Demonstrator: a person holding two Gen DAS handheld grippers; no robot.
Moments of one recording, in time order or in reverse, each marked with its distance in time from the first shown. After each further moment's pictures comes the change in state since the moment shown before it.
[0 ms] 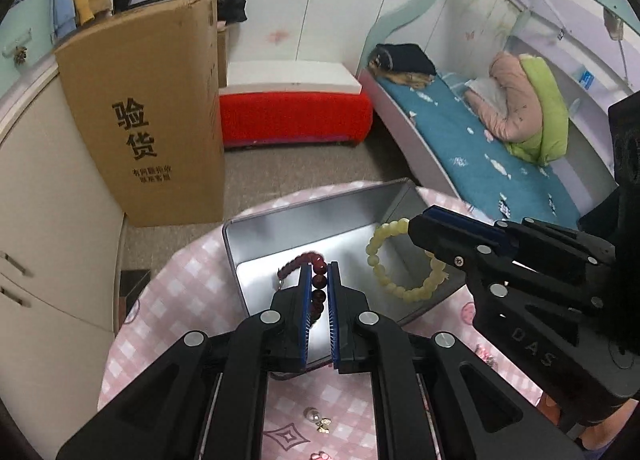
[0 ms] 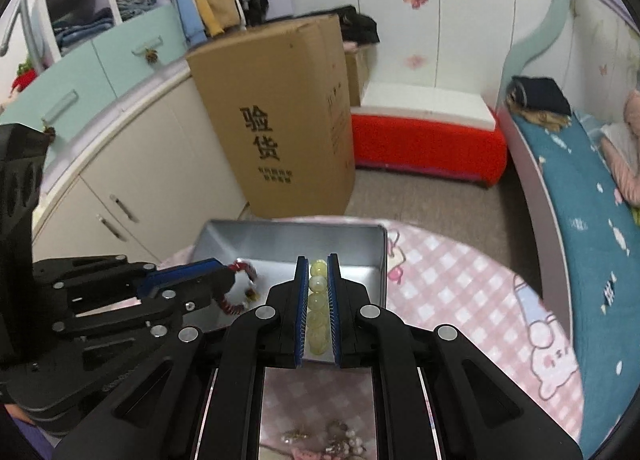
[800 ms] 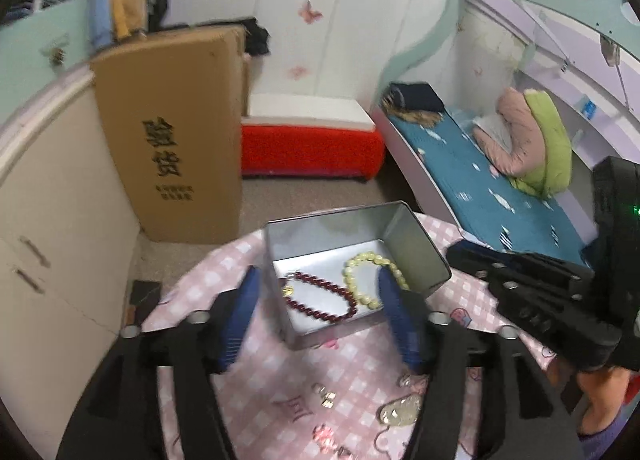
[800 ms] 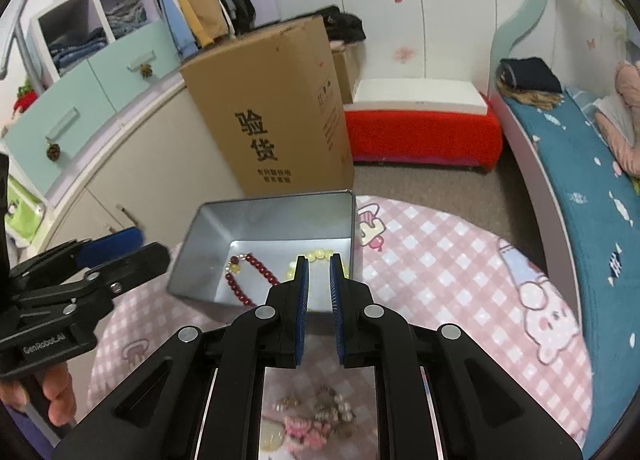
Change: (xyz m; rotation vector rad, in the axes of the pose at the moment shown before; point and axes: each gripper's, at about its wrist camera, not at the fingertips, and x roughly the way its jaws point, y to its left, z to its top) left arm -0.069 0.000 -0.026 -0.062 -0.167 0.062; right arm -0.048 -0.024 -0.030 0.061 -0.048 0.023
